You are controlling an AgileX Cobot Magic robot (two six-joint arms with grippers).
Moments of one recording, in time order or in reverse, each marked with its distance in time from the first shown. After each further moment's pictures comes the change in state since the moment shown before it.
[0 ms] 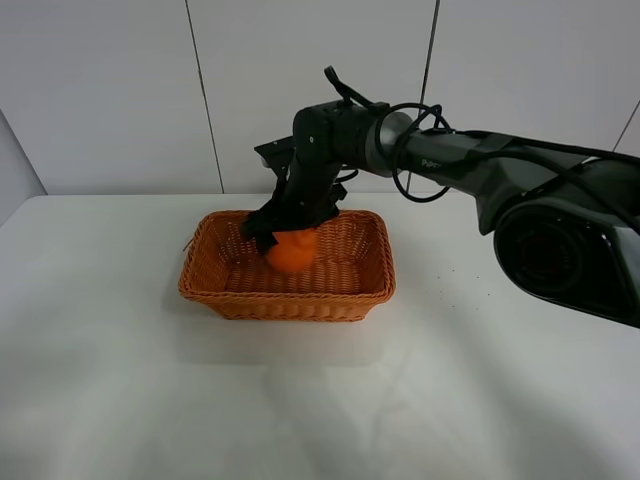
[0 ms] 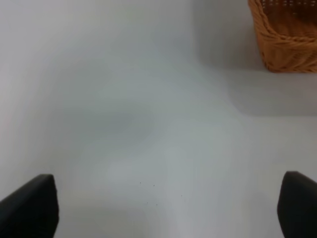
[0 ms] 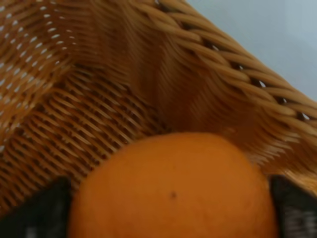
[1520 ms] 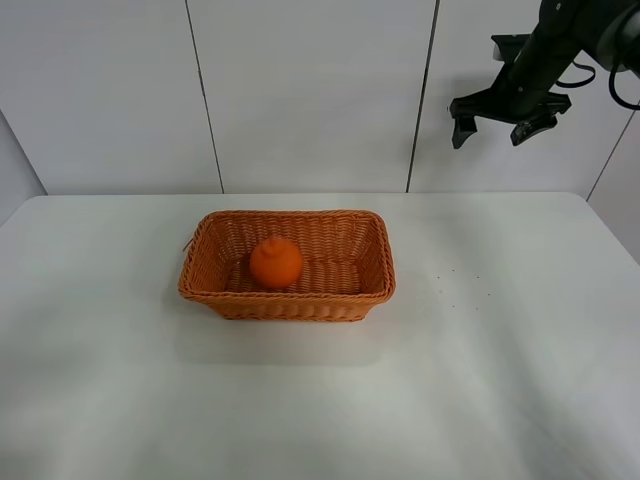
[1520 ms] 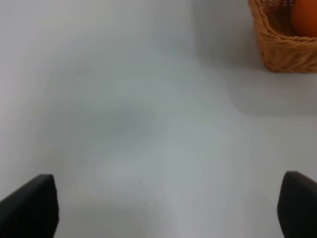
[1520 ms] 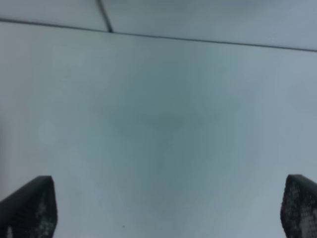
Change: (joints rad) left arm 0.000 0.000 0.000 0.000 0.000 0.000; right arm -0.582 -0.065 -0.303 -0.029 0.327 -0.012
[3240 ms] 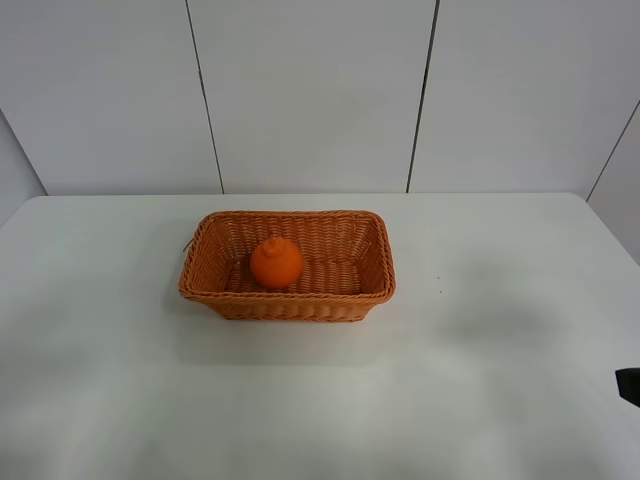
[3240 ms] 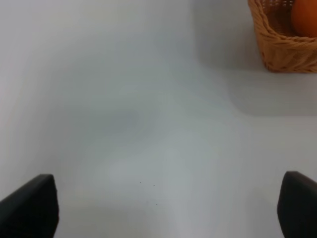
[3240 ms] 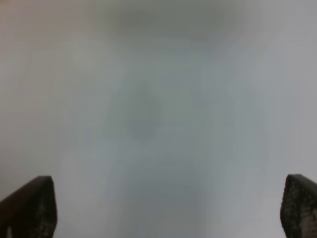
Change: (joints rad) left arm 0.000 0.000 0.000 0.000 0.000 0.000; right arm 0.000 -1.819 1.828 0.007 -0.190 0.000
